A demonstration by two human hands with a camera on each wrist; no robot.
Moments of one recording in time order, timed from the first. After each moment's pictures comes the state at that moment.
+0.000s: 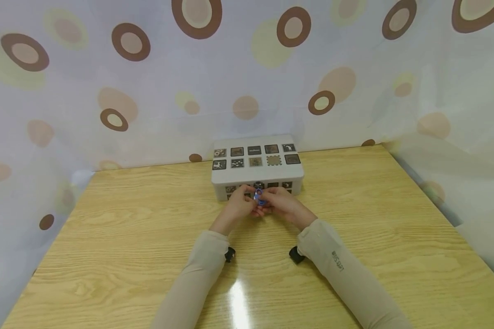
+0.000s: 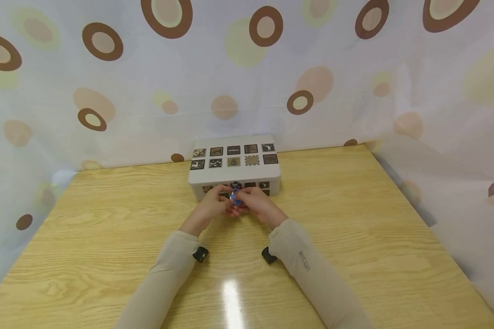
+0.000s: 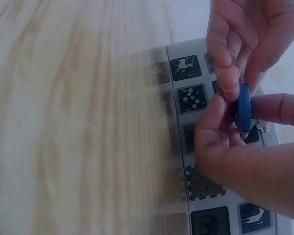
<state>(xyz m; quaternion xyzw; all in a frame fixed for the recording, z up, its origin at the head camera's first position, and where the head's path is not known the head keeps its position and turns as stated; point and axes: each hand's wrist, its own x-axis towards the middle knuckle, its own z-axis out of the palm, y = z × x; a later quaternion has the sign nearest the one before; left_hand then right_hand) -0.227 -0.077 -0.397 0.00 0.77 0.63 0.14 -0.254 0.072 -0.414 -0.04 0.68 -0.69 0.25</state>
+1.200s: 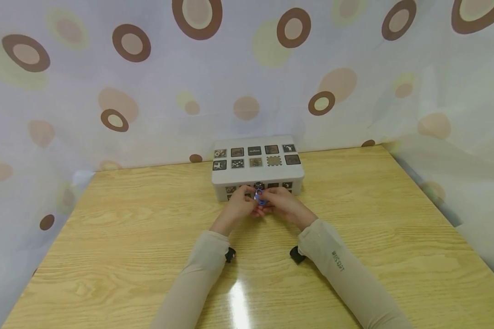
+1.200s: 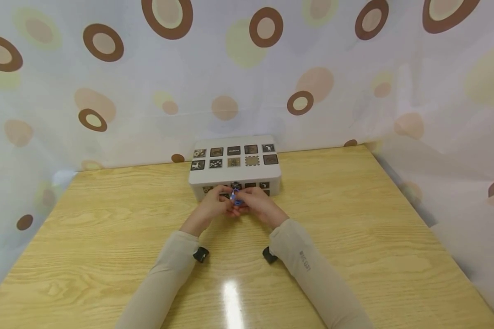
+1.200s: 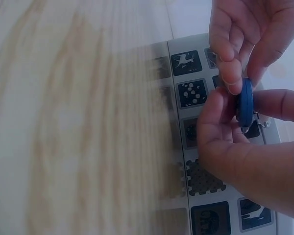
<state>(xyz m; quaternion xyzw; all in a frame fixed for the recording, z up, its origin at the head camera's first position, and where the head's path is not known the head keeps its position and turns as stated) -0.225 -0.077 -0.396 -0.01 0.77 0.63 0.14 -0.255 0.072 -0.415 -0.04 0.68 -0.69 0.24</state>
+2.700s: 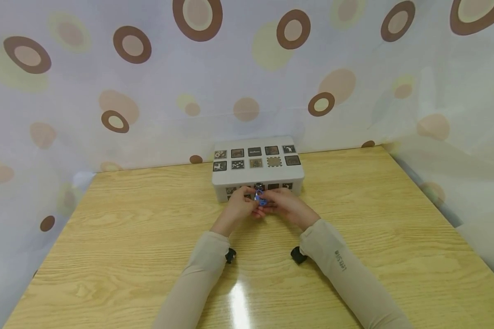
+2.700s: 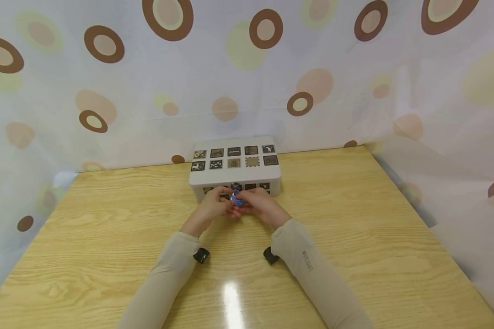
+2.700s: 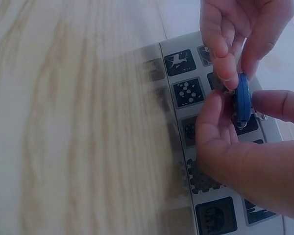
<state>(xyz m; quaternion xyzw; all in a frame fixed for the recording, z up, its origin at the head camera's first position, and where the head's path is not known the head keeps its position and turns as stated) -0.225 -0.076 -0.396 -0.01 0.75 0.64 0.14 -0.258 0.078 -0.418 -0.03 0.64 -0.72 0.26</state>
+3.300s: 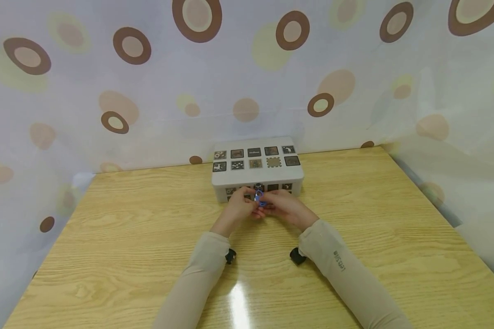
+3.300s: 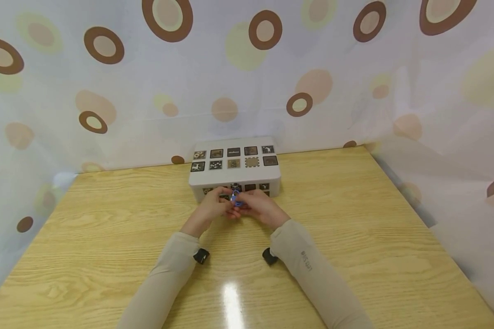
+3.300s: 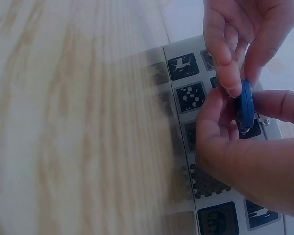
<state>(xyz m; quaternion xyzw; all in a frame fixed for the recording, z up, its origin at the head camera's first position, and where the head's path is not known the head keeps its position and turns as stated) -0.225 -0.077 -0.393 -0.01 0.76 0.63 0.16 -0.256 0.076 -0.418 -0.02 0.64 -0.72 0.27</state>
